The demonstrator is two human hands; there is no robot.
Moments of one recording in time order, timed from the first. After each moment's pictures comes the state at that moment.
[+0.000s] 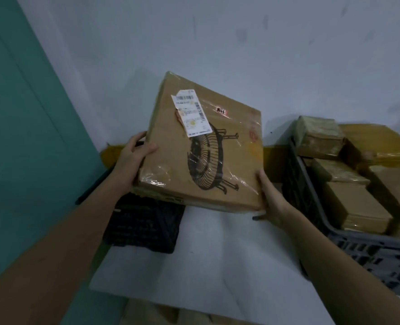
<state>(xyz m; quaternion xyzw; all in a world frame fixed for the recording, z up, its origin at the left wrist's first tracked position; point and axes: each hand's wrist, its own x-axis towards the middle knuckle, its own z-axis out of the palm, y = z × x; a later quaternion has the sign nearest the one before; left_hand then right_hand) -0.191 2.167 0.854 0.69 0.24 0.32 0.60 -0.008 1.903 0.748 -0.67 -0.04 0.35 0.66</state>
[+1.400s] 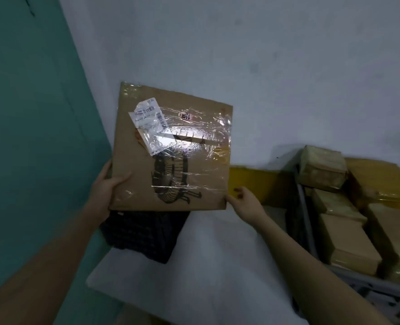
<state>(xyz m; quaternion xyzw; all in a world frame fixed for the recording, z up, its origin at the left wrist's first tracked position) -0.251 2.170 0.828 0.57 0.30 0.42 0.64 0.007 1.938 0.768 -0.82 -0.30 0.17 0.45</state>
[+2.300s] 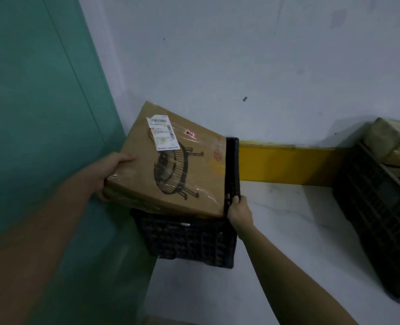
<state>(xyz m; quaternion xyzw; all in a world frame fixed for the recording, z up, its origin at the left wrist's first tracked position) -0.291 2.491 0.819 0.61 0.50 0.01 0.61 -0.129 2.221 0.671 -0.84 -0.04 0.20 0.50</state>
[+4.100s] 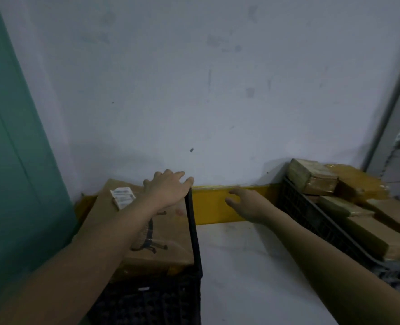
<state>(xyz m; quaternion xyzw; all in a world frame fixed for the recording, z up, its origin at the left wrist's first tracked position) -0.140 2.323 0.886 0.98 0.18 0.04 0.09 -0.057 2.107 0.847 -0.94 -0.27 0.05 0.19</state>
